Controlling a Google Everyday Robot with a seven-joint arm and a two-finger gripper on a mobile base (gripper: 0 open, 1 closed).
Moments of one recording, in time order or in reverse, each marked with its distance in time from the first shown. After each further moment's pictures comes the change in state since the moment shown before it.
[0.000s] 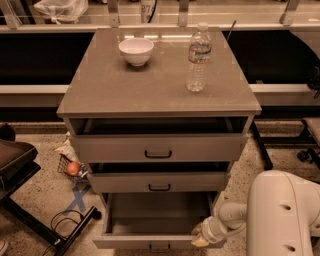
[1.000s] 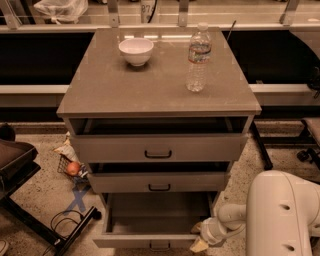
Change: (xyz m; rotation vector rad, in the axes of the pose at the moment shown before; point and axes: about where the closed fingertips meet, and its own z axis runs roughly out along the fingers) arm -0.001 0.003 0.002 -0.005 -0.001 0.000
